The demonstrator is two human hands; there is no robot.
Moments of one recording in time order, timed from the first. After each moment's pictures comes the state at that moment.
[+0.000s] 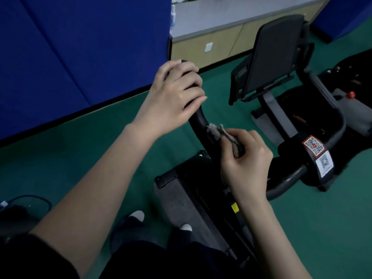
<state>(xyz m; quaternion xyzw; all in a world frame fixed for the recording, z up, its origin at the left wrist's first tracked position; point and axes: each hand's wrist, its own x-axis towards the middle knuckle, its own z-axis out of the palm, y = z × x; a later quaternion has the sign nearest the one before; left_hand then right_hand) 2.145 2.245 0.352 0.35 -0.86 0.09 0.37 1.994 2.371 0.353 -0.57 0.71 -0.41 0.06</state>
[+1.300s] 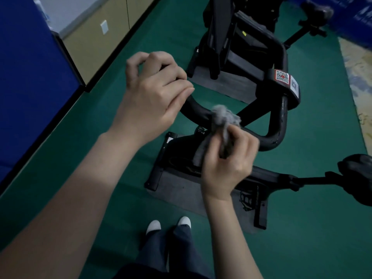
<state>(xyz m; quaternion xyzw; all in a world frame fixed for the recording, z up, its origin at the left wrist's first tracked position) 2.168 2.195 0.350 0.12 -0.91 -0.03 0.40 2.114 2.346 0.296 -0.25 0.78 -0.47 -0.32</state>
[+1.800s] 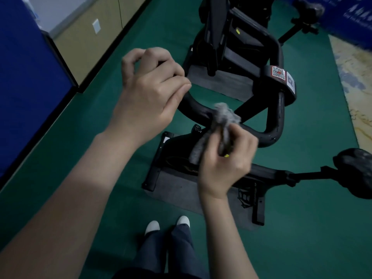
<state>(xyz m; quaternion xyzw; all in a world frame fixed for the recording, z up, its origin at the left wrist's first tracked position) 2.171 2.196 0.350 0.12 -0.91 -0.05 0.40 2.121 2.342 0.299 -0.20 0.79 -0.49 -0.31</state>
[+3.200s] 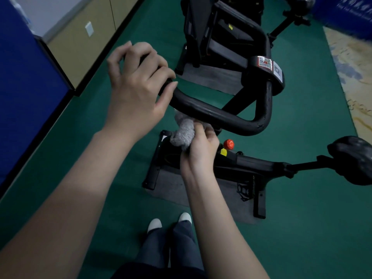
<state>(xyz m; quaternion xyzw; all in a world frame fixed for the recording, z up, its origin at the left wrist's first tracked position) 2.166 2.208 0.341 0.16 -0.90 0.02 0.41 2.119 2.320 0.295 0.13 0.47 -0.84 0.23</state>
